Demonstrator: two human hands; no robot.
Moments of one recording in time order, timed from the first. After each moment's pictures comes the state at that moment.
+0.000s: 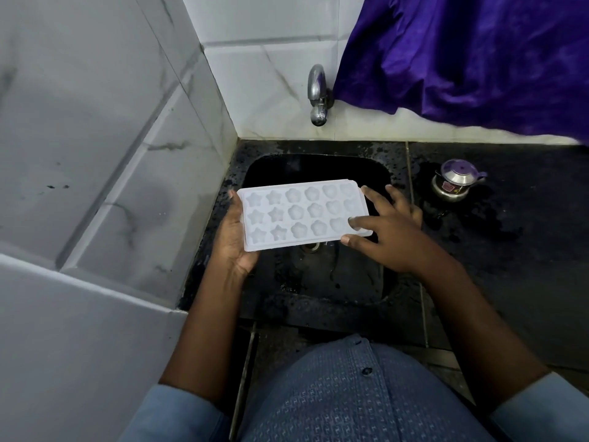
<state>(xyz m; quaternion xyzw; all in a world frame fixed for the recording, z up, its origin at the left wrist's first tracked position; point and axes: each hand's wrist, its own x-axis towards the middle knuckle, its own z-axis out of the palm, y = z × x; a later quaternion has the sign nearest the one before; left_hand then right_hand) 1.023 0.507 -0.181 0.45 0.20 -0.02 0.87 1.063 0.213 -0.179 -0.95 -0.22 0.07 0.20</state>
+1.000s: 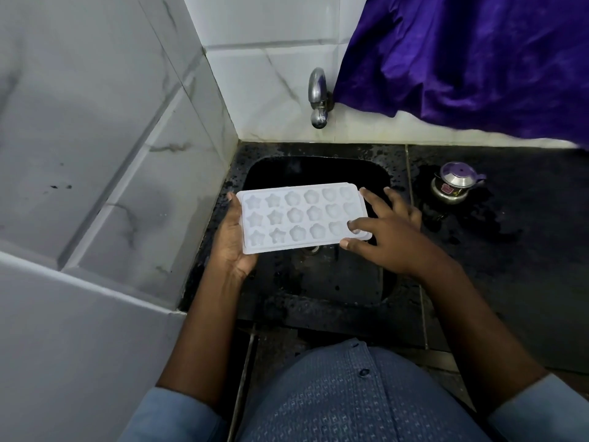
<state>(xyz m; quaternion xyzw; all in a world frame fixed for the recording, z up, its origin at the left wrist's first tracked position) 1.020 0.512 -0.183 0.45 0.21 -0.03 0.87 1.061 0.214 -0.175 -0.95 -0.23 0.09 0.17</state>
